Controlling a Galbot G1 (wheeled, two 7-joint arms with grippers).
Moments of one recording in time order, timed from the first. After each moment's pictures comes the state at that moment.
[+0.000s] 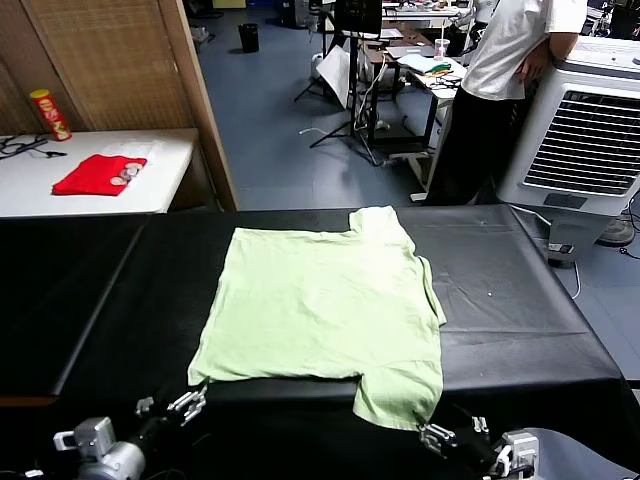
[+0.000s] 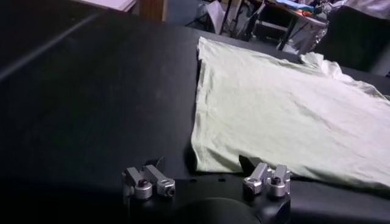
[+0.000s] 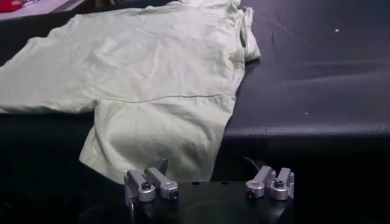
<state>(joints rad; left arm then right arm) 1.82 -1.10 -0.70 -2.22 -0.77 0.44 -0.14 -1.80 1.26 0.64 2.24 0.41 -0.60 -0.07</state>
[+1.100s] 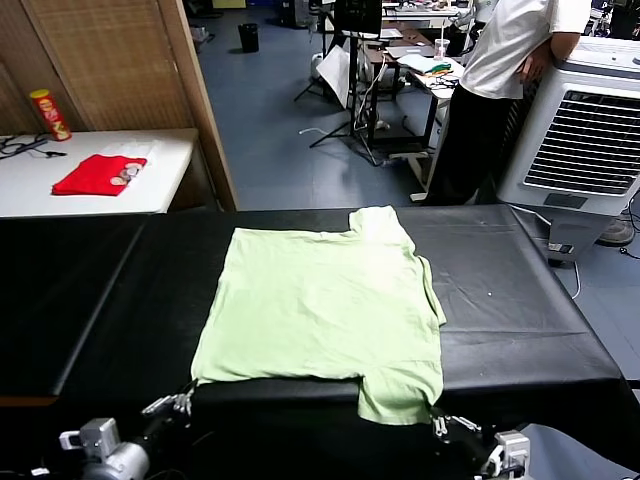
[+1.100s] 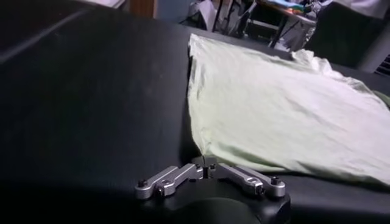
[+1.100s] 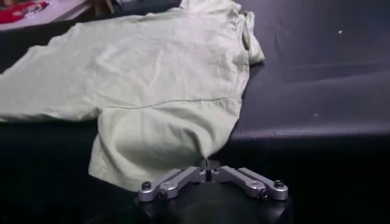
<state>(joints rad) 1.84 -1.11 -0.71 -2.25 -0.75 0.39 -0.13 -1.82 1.27 0.66 2.31 0.42 -0.53 -0.06</state>
